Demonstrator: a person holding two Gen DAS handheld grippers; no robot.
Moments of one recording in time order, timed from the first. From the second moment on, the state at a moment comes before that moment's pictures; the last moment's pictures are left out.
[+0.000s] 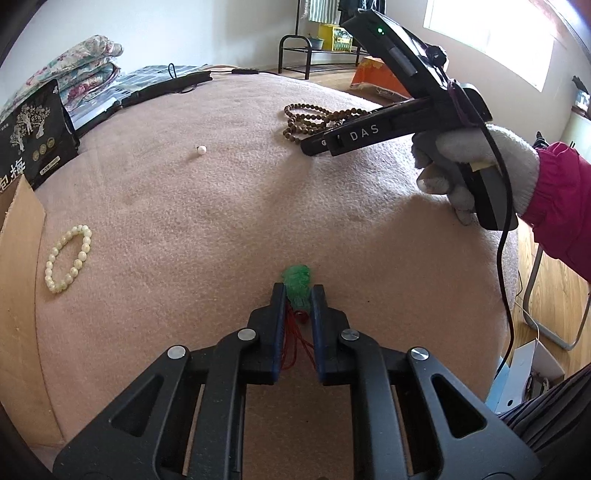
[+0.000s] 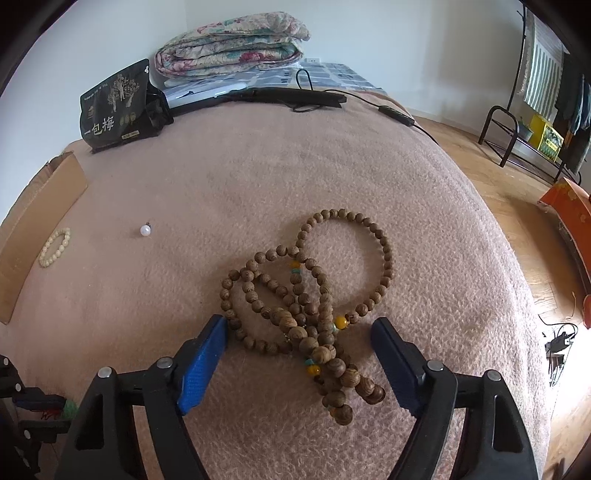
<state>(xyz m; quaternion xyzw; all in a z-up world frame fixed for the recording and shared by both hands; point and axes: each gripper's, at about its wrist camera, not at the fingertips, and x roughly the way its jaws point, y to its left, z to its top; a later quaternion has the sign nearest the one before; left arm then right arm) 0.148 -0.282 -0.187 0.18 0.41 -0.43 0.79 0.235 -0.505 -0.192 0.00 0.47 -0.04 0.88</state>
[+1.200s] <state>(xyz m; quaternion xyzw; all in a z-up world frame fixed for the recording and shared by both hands) 0.156 -0.235 -0.130 0.09 0.37 -0.40 0.83 0.199 -0.494 -0.062 0.01 0.37 0.01 0.93</state>
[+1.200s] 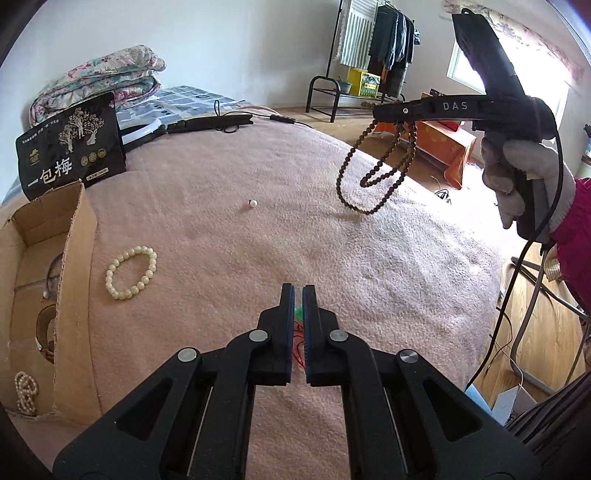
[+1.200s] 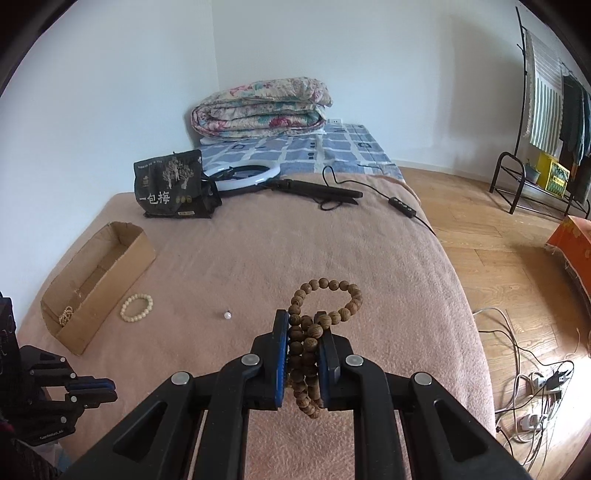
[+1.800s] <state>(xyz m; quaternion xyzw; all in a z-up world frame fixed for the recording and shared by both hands) 0.156 -0.277 -0.178 0.16 0.42 -0.39 0.80 0.198 -0.486 -0.076 -0.01 0.39 0.02 0.92</state>
